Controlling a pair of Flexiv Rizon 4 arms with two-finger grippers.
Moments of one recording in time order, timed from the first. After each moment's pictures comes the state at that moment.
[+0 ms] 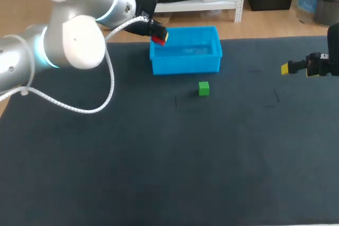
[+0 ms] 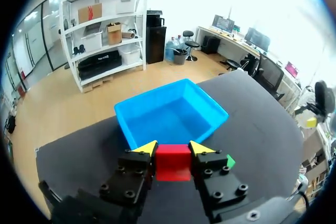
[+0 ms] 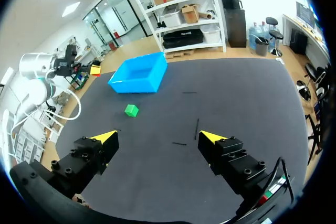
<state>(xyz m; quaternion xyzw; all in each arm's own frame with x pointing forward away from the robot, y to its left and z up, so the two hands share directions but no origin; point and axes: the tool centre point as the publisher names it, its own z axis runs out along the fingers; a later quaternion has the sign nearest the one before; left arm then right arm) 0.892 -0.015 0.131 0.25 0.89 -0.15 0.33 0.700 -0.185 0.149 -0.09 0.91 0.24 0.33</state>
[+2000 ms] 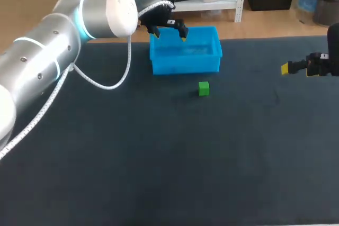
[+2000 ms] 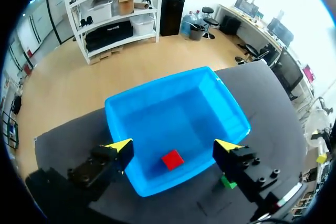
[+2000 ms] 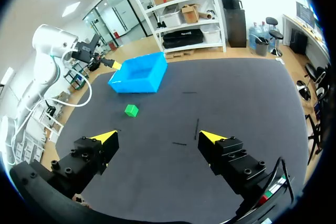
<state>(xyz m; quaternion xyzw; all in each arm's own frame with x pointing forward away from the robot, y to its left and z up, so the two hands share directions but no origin) 0.937 -0.044 0.101 0.21 0.95 -0.11 0.22 0.700 -0.185 0.149 -0.09 0.91 0.24 0.33</state>
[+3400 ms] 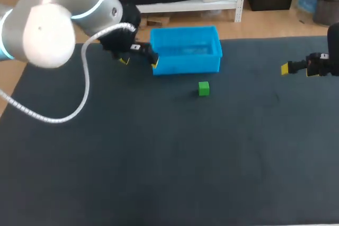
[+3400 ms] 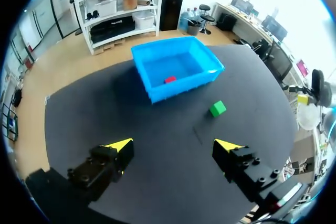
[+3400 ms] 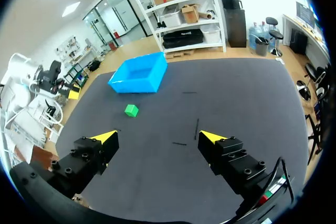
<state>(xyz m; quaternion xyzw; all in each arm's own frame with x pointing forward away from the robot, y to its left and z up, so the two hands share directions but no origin) 0.766 0.042 0.128 0.20 0.95 -0.12 0.21 0.700 -0.185 0.149 -0.09 0.91 0.24 0.33</state>
